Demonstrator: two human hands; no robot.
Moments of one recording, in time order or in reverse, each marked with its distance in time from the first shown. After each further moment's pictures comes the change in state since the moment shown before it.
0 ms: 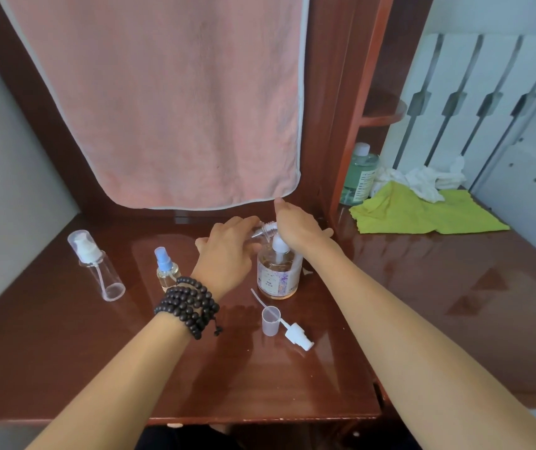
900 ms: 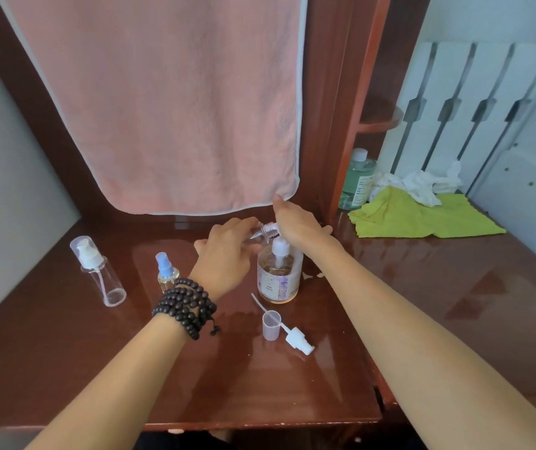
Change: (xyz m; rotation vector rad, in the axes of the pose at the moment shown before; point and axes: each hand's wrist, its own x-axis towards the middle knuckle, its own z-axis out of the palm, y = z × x) left_hand 0.003 -0.001 -0.005 -0.026 0.000 0.017; right_hand -0.005 -0.006 -0.010 -0.002 -0.021 -0.044
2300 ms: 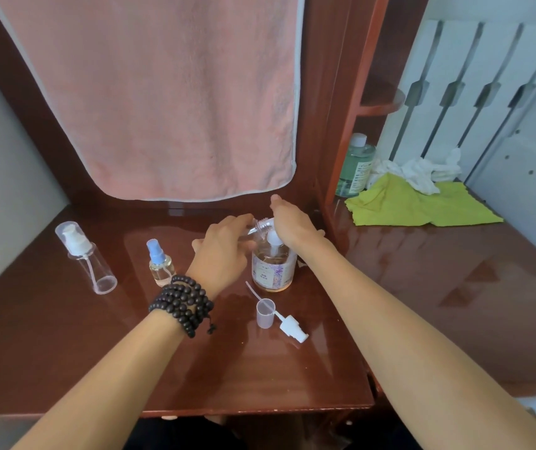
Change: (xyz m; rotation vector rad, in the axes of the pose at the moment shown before) left_hand -0.008 -0.003 0.015 -0.046 -0.026 -0.066; right_hand 0.003 0.016 0.016 0.100 -0.005 0.047
